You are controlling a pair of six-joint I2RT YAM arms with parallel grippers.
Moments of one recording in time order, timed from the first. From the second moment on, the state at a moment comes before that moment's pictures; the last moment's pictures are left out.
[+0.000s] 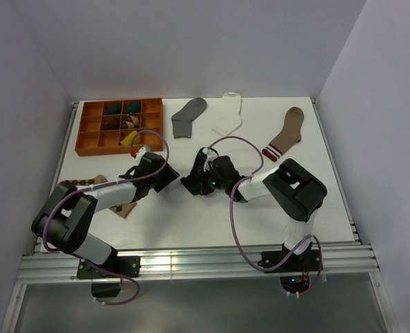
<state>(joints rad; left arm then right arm) -0.53 1.51 0.66 0.09 -0.12 -1.07 0.72 1.84 0.74 0.53 -0.28 0.47</state>
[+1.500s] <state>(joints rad) -0.64 1.68 0.70 0.29 -0.02 -1.10 0.54 2.04 0.55 1.11 -0.61 1.07</state>
